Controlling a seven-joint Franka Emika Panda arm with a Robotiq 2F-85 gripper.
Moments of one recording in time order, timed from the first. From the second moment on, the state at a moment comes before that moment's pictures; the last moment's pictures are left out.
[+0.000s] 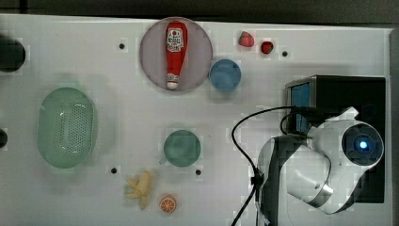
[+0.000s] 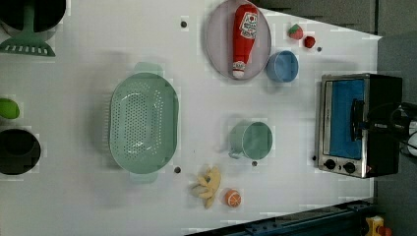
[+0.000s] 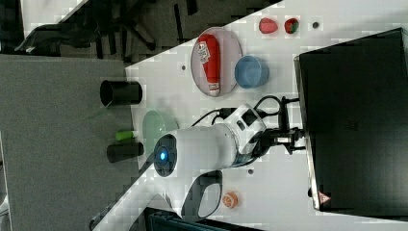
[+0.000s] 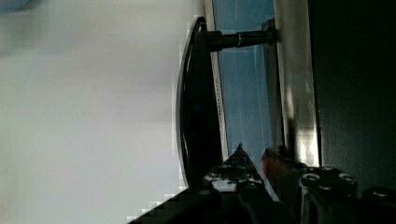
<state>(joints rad) -0.14 0.15 -0.39 -2.25 -0.08 0.87 -1.12</state>
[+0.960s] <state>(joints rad) -0.10 0.15 -0.31 -2.26 -0.43 0.85 -0.91</state>
